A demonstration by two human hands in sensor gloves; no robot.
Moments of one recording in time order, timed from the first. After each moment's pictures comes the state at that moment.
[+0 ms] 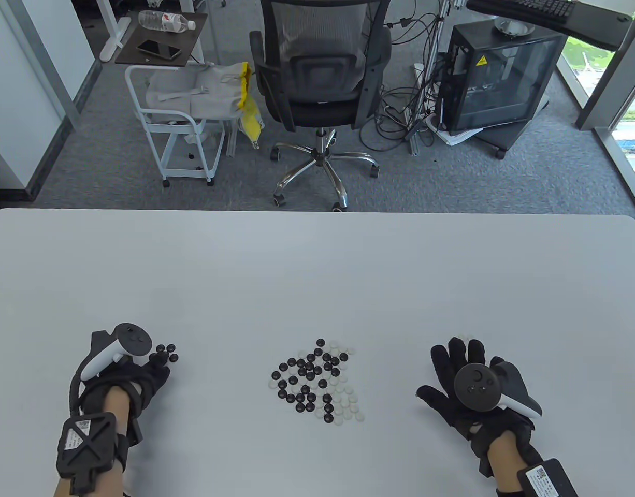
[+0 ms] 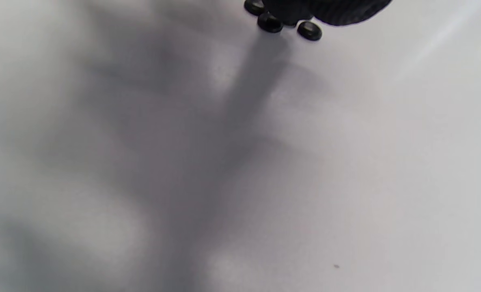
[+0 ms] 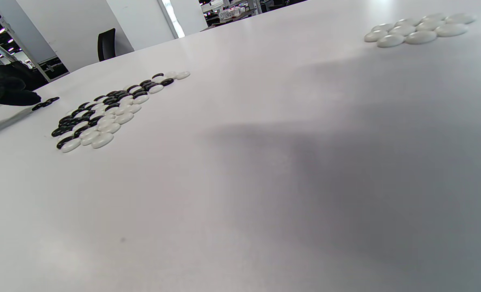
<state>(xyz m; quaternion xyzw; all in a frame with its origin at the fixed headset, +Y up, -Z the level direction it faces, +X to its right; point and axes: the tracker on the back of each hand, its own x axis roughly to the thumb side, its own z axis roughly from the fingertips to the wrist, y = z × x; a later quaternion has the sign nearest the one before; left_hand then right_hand) -0.357 -0.763 -0.331 -0.38 0.09 0.15 0.91 0.244 -0.753 -0.276 0.20 0.16 0.95 0.15</state>
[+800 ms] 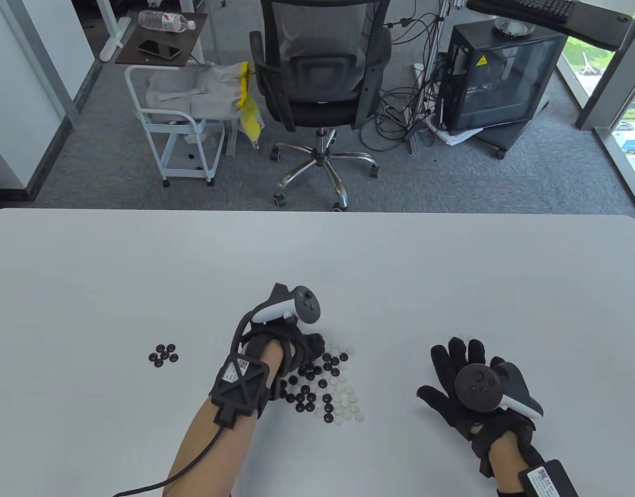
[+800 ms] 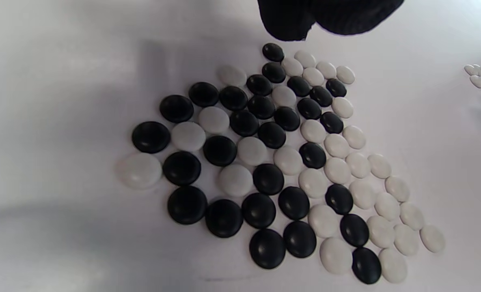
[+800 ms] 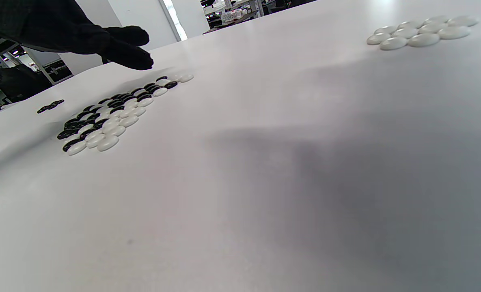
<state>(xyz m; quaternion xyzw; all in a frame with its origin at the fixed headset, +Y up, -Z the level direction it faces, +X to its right) -0.087 -0.759 -0.404 -0.42 -0.15 0.07 0.89 0.245 -0.752 -0.276 0.20 0.16 0.95 0.16</state>
